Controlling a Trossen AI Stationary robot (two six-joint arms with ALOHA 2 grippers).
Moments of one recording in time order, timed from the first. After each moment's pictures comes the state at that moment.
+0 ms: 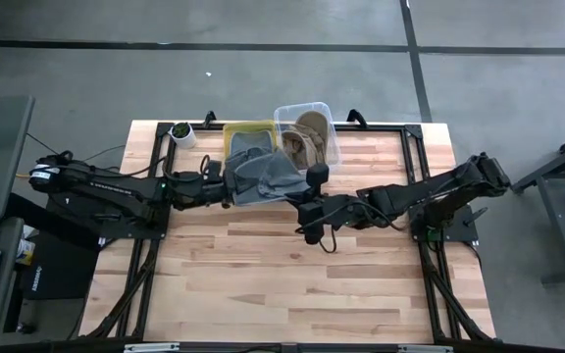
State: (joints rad) left arm -0.08 1.02 0.59 0.29 -0.39 -1.53; right arm 0.26 1.52 1.29 -0.20 0.63 -0.51
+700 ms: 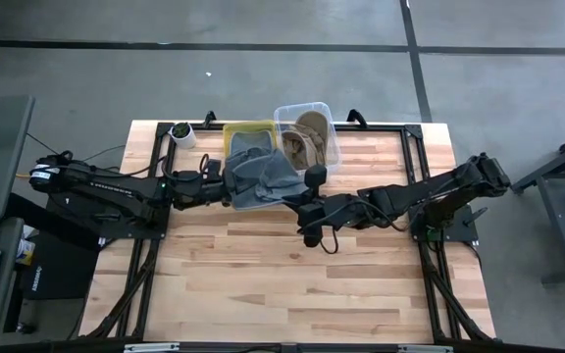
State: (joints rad) left arm -0.08 1.02 0.59 0.31 -0.40 -1.50; right arm 0.26 1.53 1.29 -0.15 0.57 -0.50
